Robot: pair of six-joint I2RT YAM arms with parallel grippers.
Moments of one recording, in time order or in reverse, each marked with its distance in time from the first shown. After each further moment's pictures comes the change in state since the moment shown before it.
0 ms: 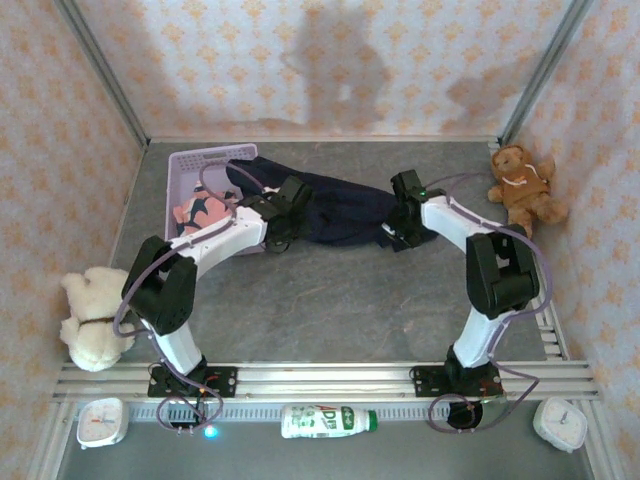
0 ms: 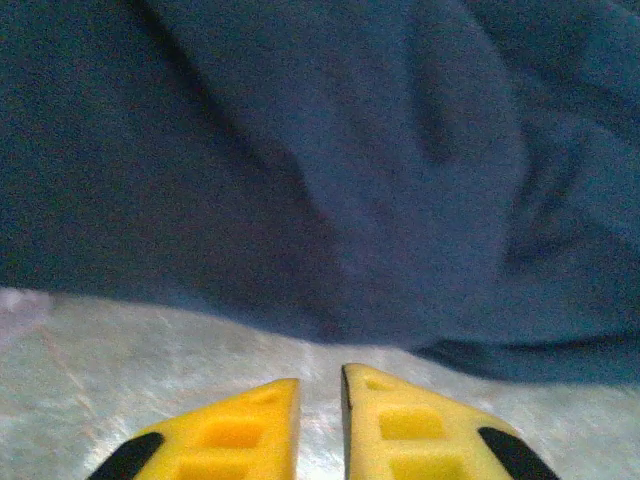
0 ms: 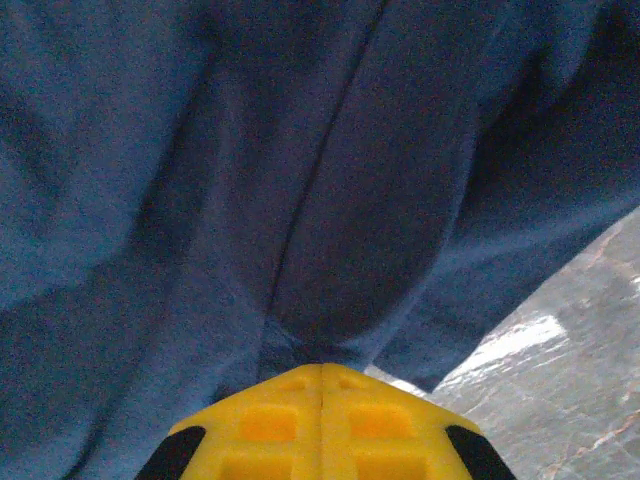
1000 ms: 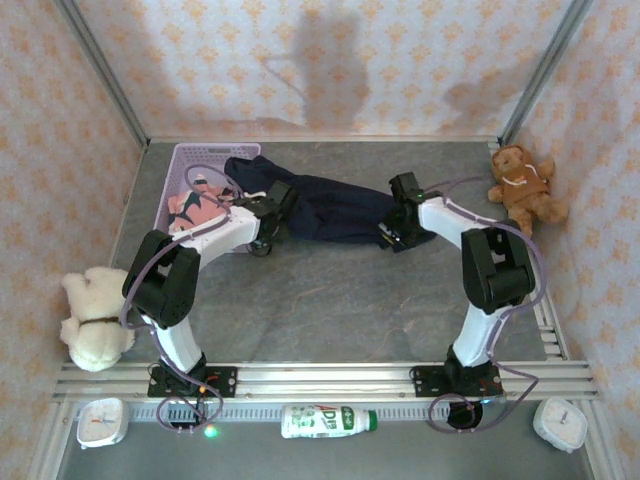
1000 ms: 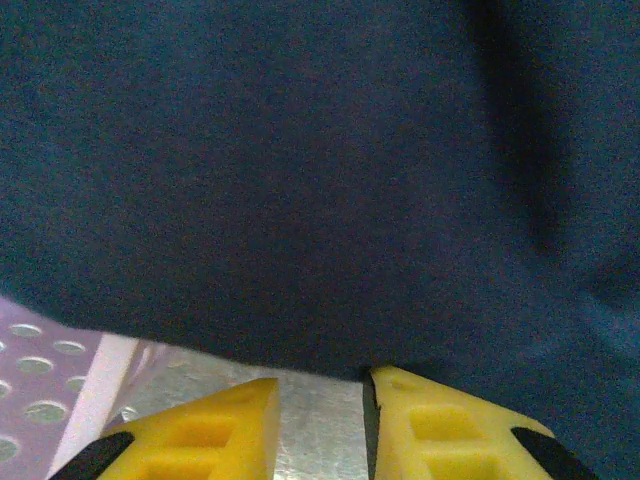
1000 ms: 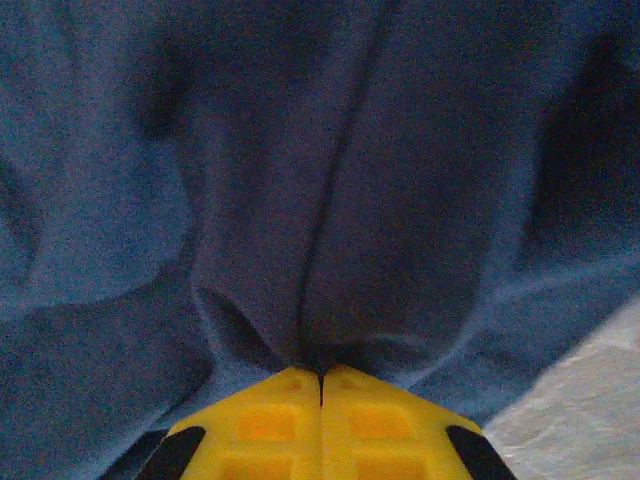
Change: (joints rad) left arm 0.085 0.025 -0.068 -0.062 -0.171 0.007; right arm -0.005 0.039 -0.015 0.059 -0.051 0.071
